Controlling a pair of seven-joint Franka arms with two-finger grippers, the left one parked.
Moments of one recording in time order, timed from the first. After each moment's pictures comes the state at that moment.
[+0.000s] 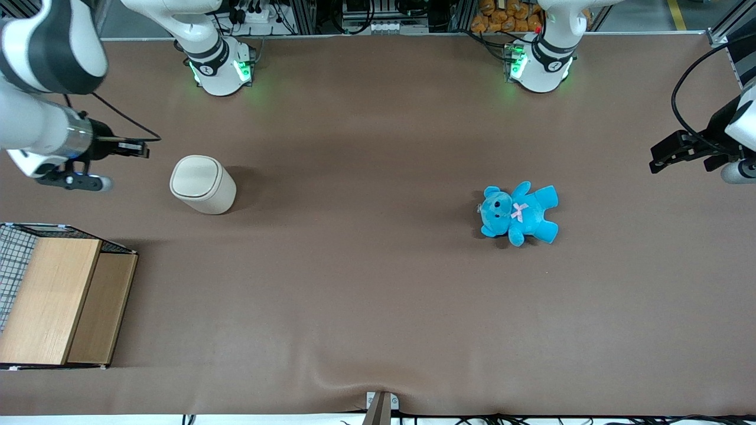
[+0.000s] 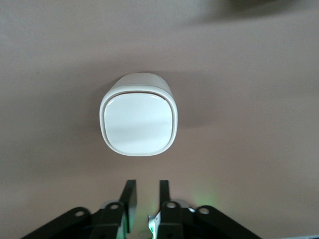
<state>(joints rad) -0.01 -0.07 0.00 -2.02 0.03 1.63 0.12</state>
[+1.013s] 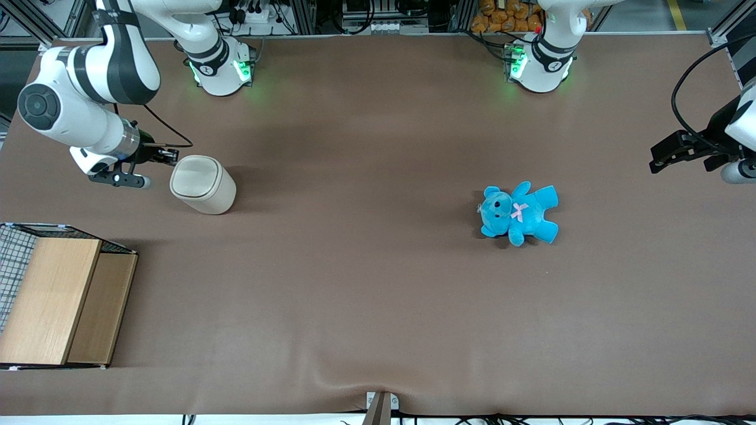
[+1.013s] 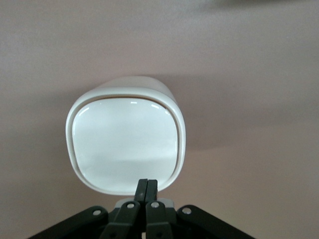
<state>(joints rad) -0.01 -0.14 0.00 -2.38 0.03 2.03 0.12</state>
